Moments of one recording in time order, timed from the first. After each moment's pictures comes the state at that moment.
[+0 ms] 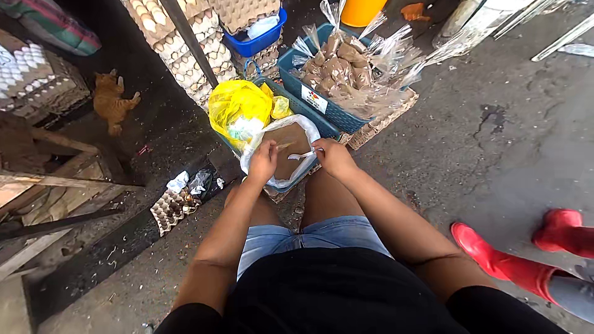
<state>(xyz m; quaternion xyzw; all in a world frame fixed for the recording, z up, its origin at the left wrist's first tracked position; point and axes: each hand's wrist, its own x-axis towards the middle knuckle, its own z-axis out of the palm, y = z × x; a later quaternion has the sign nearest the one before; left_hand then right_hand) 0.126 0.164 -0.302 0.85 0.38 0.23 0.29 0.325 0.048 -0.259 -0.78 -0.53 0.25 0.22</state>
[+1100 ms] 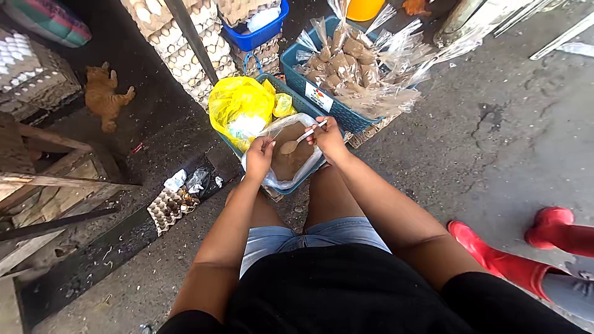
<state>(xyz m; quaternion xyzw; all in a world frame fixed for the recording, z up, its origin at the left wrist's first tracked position) 0.124 0.182 -0.307 0.76 0.43 0.30 0.38 0.317 0.106 -0.263 -0.69 -0.25 0.40 0.55</state>
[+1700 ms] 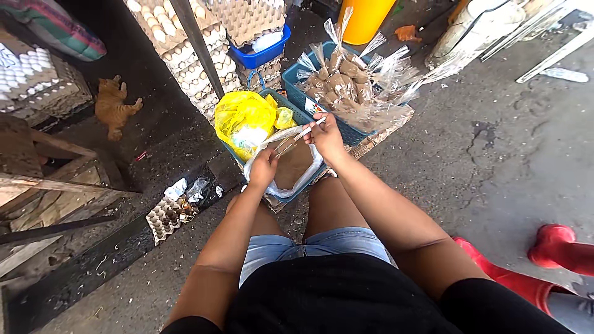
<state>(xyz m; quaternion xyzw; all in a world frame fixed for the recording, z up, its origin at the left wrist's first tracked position) 0.128 0.179 -0.302 0.81 0.44 0.20 0.34 0.307 0.112 -0.216 -0.65 -0.32 0.36 0.58</state>
